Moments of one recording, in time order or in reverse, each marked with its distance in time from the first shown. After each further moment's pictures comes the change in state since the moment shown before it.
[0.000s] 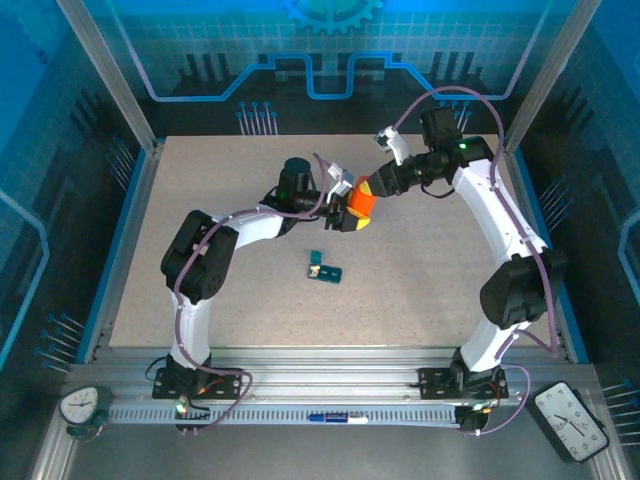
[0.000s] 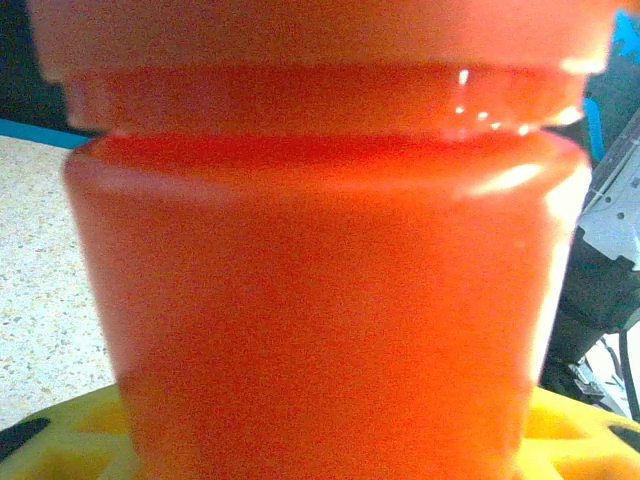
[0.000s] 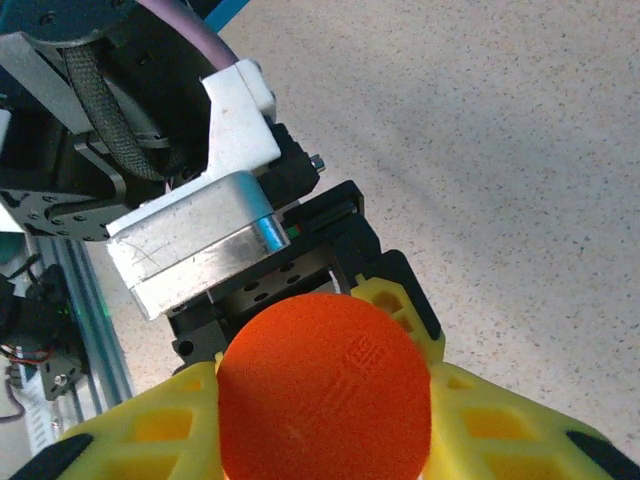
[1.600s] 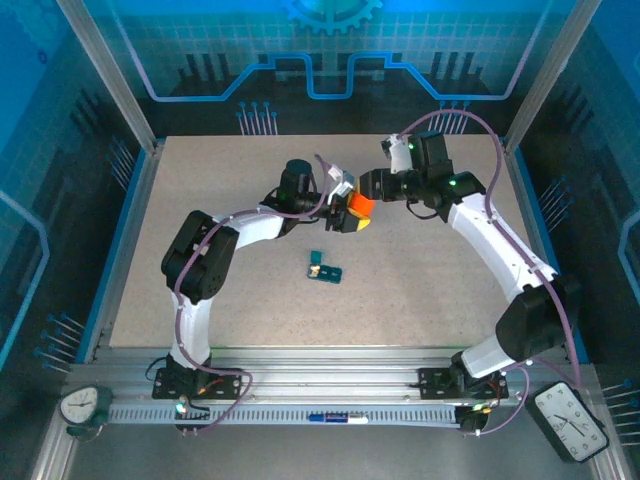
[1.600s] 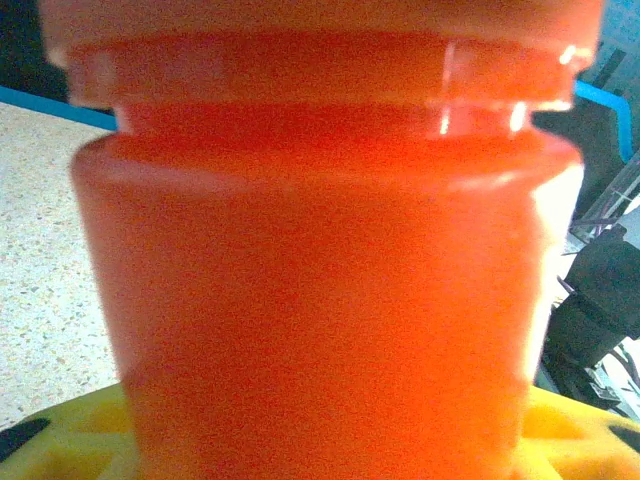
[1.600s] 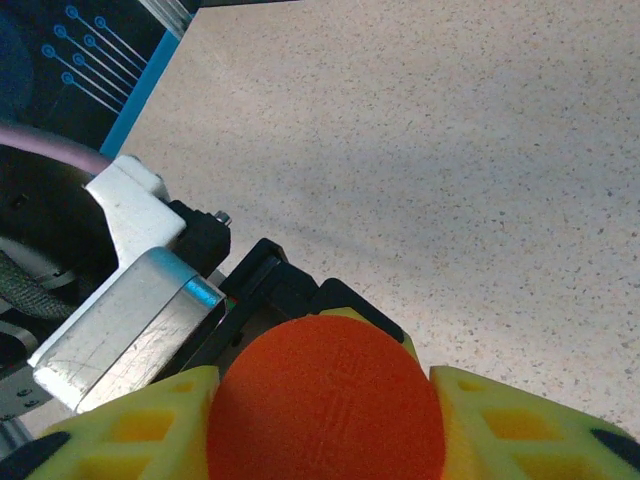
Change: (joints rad) left arm -0.001 0.000 -0.005 -0.032 -0.048 0.008; right arm 0.109 -0.206 -0.342 0.418 0.352 0.541
